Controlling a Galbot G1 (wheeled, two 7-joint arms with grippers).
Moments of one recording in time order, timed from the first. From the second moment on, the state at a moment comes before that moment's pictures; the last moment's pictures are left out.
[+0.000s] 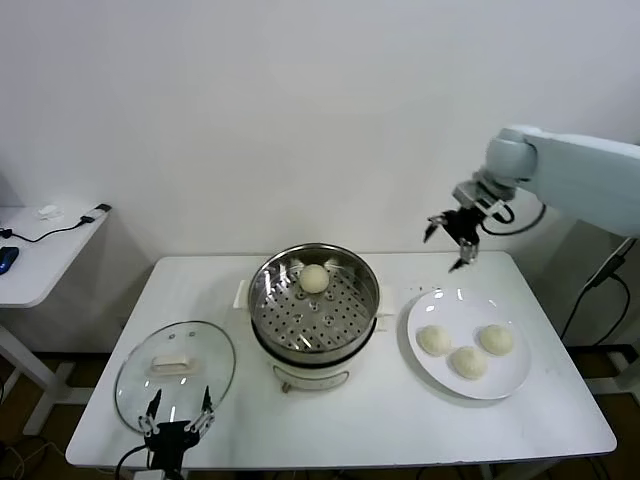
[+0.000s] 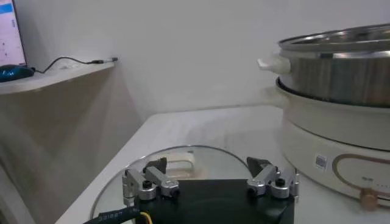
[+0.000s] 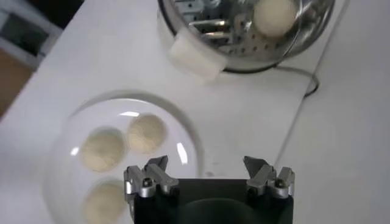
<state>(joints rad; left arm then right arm) 1.76 -1.54 -0.61 -2.01 0.02 0.05 -0.11 0.83 0.85 -1.75 1.15 0.54 0.17 -1.06</state>
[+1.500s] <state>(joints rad) 1.75 -1.55 -0.62 -1.97 0.02 0.06 -0.11 0.34 0.82 -1.51 1.12 0.50 -0.23 -0.83</state>
